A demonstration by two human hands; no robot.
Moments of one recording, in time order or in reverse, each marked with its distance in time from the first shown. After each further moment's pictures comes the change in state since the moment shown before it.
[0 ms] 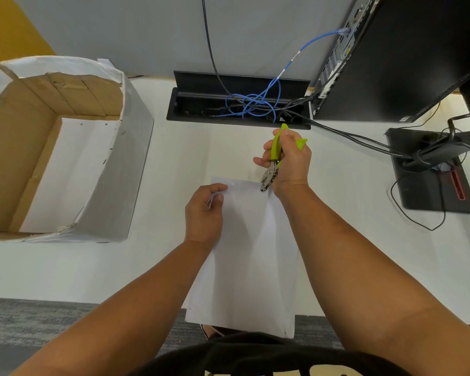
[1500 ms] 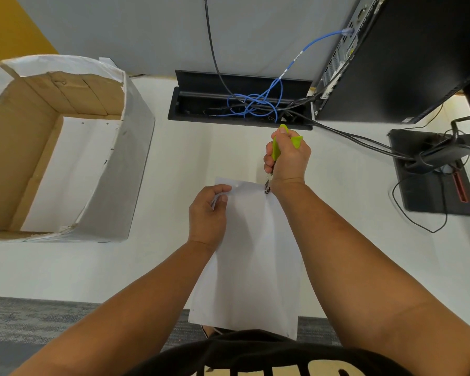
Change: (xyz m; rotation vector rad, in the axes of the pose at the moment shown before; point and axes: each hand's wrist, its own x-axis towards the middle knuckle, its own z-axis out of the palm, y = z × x) left_hand 0.001 -0.004 0.004 0.023 -0.008 -0.014; right_hand 0.002 -0.001 0.010 -0.096 0.057 0.014
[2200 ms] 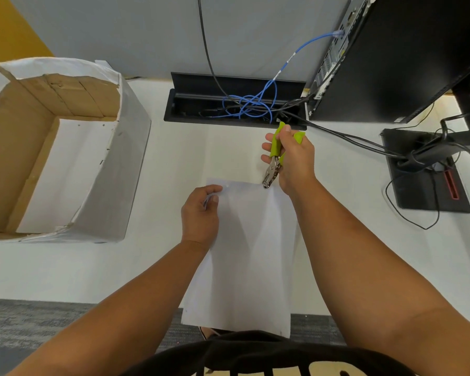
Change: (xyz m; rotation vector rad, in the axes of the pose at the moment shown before) left_hand -0.001 -0.003 -0.004 -0.001 0.025 -0.019; right_hand 0.014 -0.010 -0.022 -0.100 -0.035 0.082
